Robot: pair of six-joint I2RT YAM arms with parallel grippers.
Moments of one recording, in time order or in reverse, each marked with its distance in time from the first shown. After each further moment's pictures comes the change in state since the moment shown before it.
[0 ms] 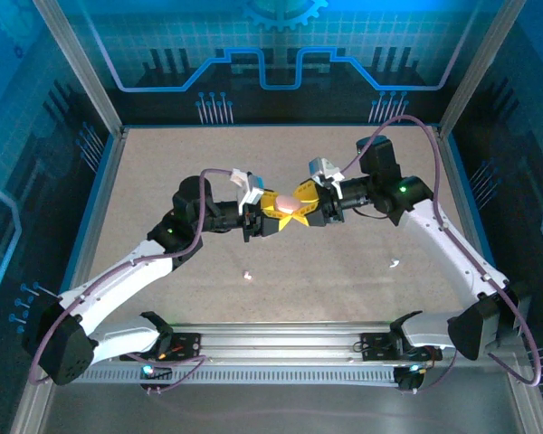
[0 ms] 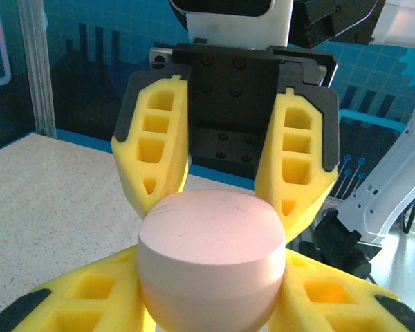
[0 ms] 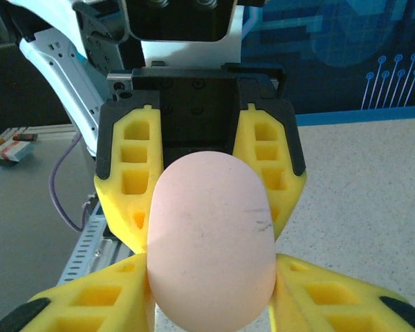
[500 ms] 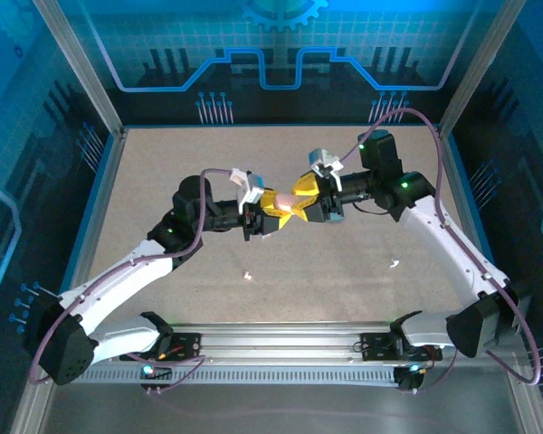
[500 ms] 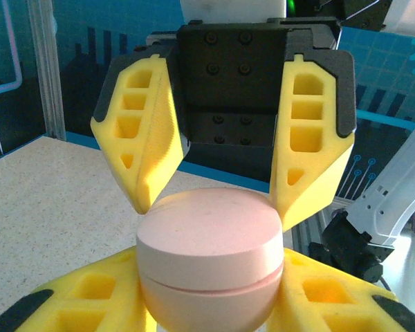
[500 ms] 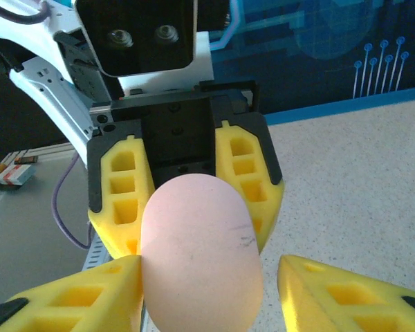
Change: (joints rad) left arm 0.000 0.000 0.003 -0.002 -0.023 0.014; right arm -0.007 0.013 0.043 0.002 0.035 0.129
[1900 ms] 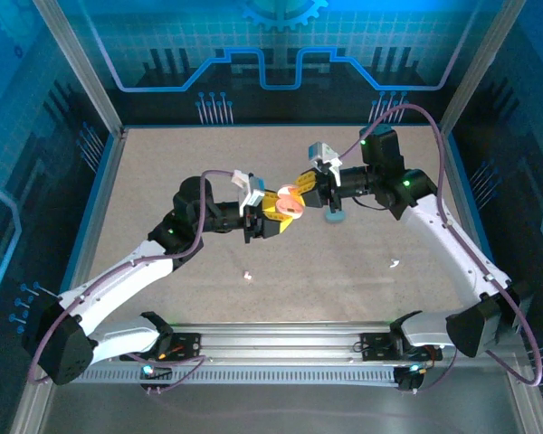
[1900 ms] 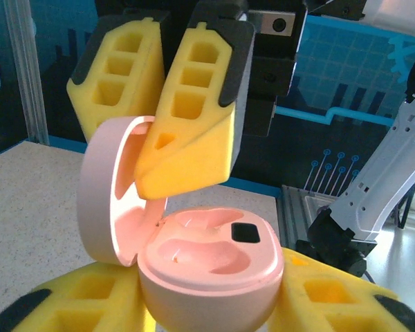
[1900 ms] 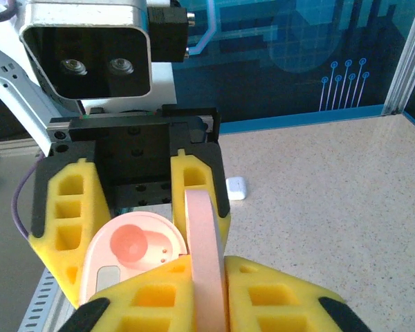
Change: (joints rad) left arm -0.008 0.000 0.000 0.010 0.035 0.000; right arm 0.010 0.003 0.042 0.023 0.069 -0.032
